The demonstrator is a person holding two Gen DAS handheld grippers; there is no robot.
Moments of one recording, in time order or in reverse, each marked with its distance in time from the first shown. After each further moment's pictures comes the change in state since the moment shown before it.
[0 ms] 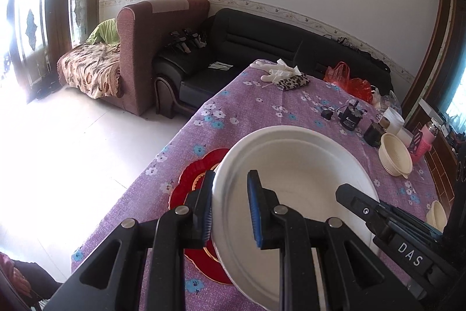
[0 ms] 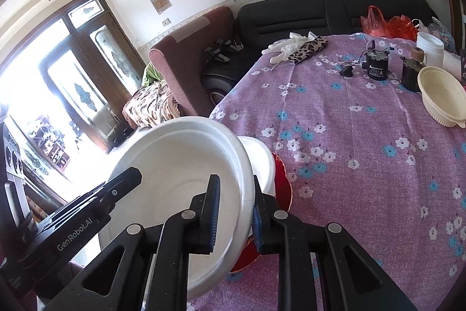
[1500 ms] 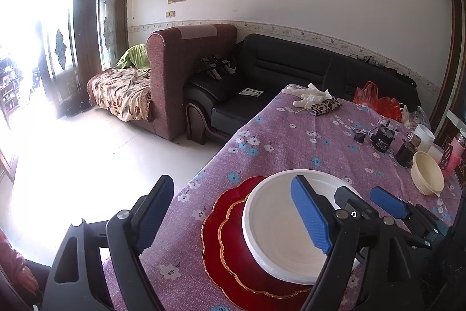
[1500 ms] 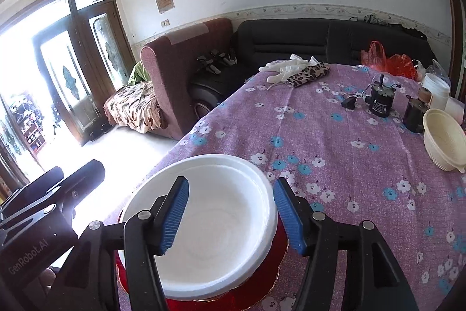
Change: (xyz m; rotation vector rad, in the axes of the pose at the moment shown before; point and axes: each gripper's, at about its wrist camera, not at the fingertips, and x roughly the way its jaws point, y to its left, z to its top) left arm -0.005 0.006 0.002 0.001 -0.149 0.163; right arm 0.045 0.017 0.007 -0.155 -0.093 -0.125
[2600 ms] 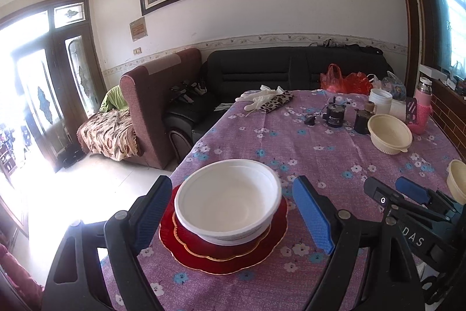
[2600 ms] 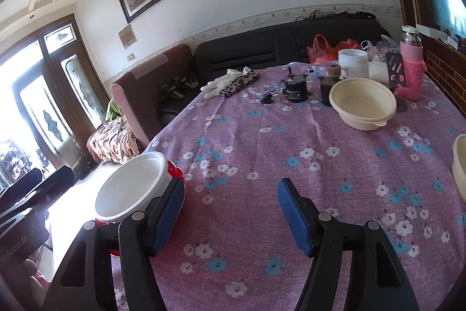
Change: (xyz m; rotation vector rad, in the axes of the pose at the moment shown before) left arm -0.084 -0.117 -0.032 0.269 -0.083 -0.037; right arm -0.122 -0.119 -0.052 0.202 -0.101 -0.095
